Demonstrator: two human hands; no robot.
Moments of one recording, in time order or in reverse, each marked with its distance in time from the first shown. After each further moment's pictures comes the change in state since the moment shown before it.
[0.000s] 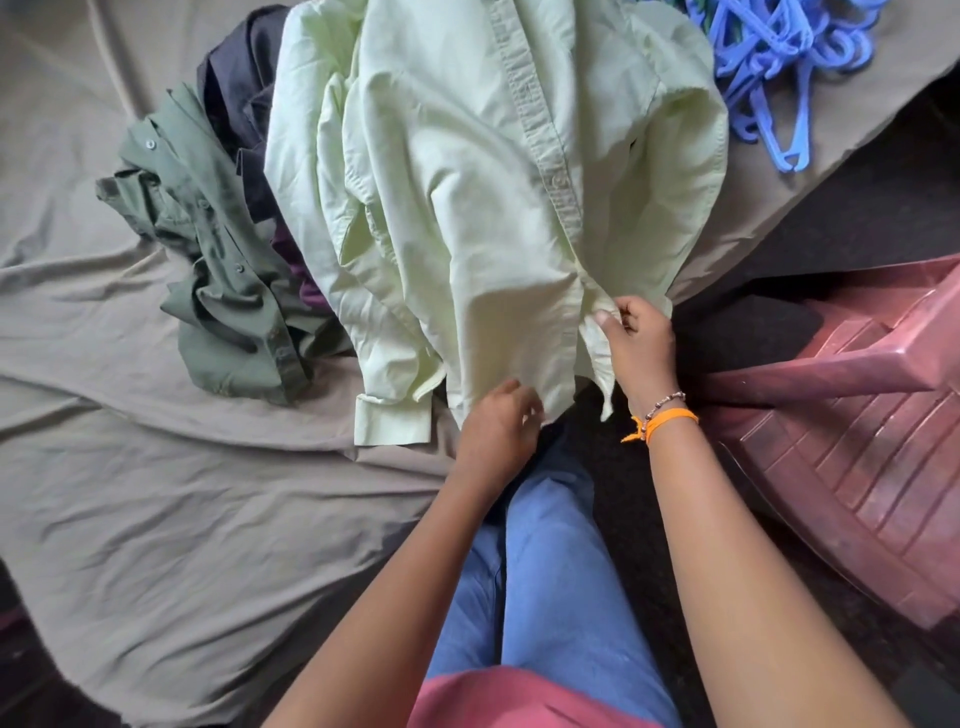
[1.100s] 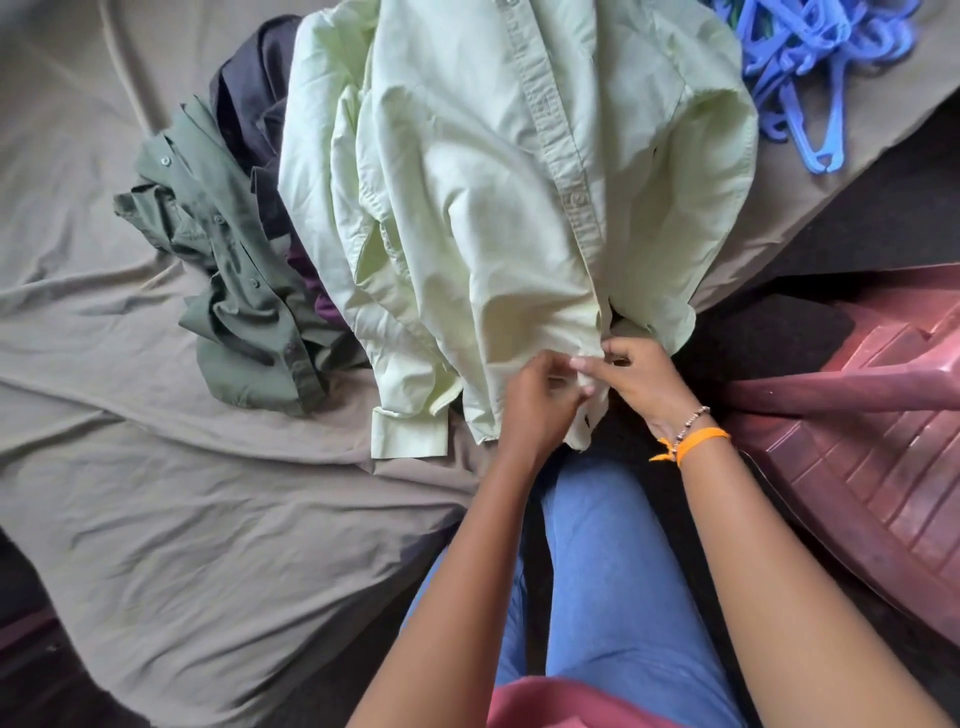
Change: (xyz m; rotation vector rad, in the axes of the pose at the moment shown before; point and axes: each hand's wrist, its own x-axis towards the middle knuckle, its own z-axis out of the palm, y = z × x) left_hand 0.038 0.037 -0.017 -0.557 0.005 -0.325; right_hand 0.002 0.012 0.005 0.065 -0.425 0.128
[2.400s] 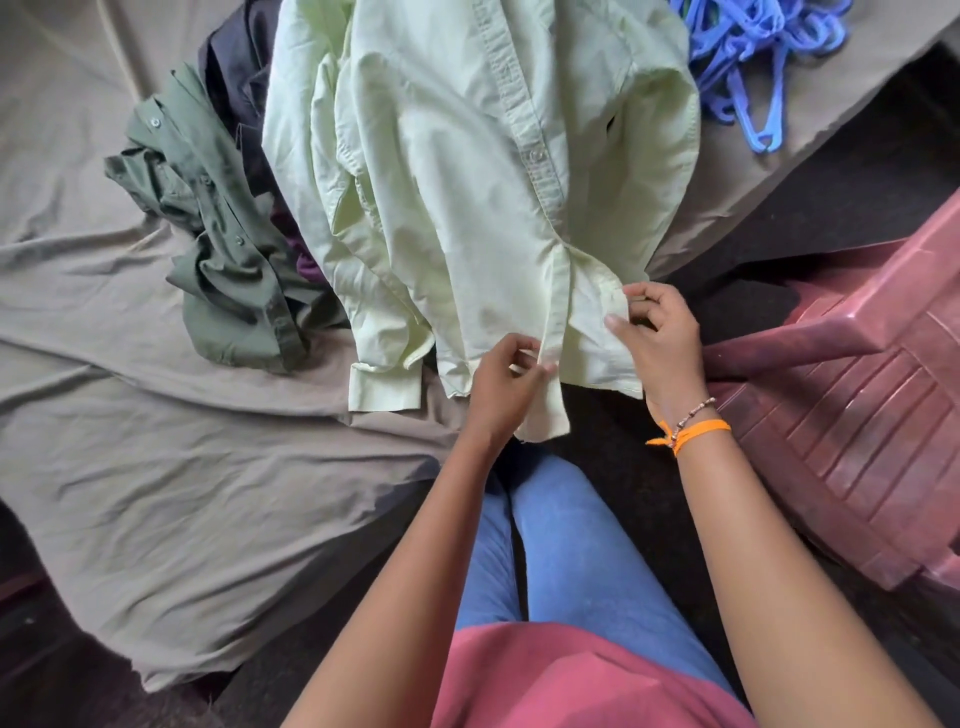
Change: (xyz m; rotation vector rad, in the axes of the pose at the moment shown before) left_hand -0.051 -0.010 0.010 -0.206 0.018 -0.016; right_hand -0.068 -0.009 -0.034 0.189 0.336 -0.219
